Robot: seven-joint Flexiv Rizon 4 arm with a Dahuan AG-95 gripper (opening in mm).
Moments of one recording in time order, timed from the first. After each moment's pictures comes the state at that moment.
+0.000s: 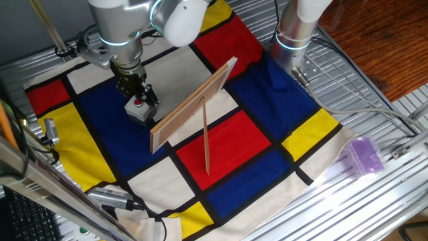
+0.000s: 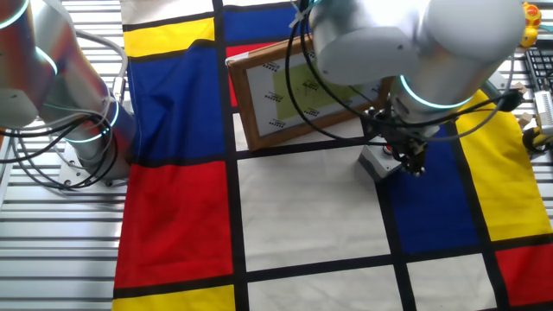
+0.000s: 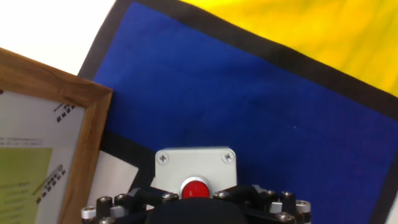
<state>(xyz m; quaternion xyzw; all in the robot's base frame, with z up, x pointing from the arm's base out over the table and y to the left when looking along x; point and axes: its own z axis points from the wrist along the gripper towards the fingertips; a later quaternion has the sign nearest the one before) 0.586 -0.041 0.070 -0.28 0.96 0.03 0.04</state>
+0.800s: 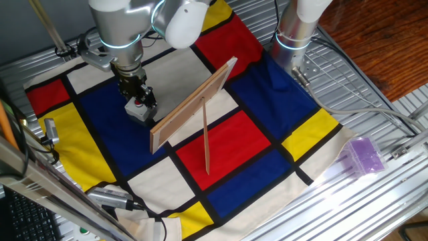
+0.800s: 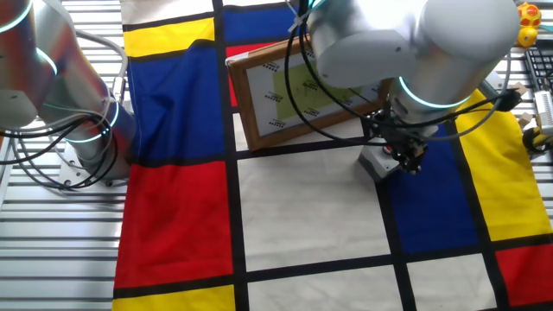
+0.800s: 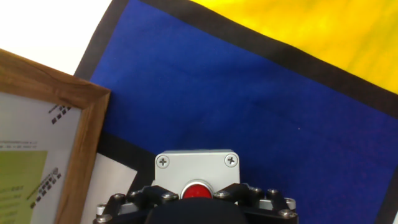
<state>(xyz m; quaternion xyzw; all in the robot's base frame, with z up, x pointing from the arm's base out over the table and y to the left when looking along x) 0.589 -0.040 0.069 -0.29 0.96 0.02 0.04</state>
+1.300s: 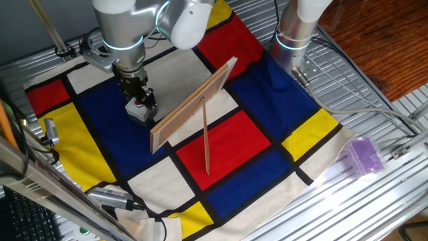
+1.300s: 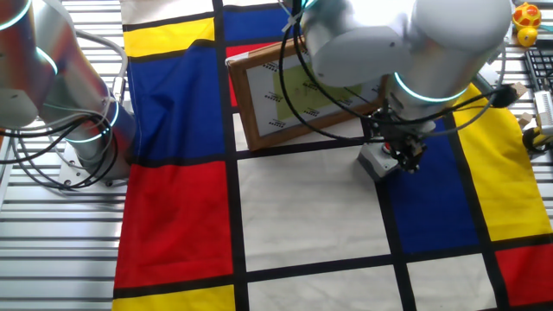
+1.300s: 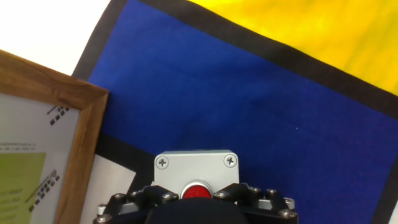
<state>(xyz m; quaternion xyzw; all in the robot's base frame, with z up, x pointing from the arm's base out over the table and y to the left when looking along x) 0.588 -0.041 0.069 -0.26 0.96 0.01 0.04</state>
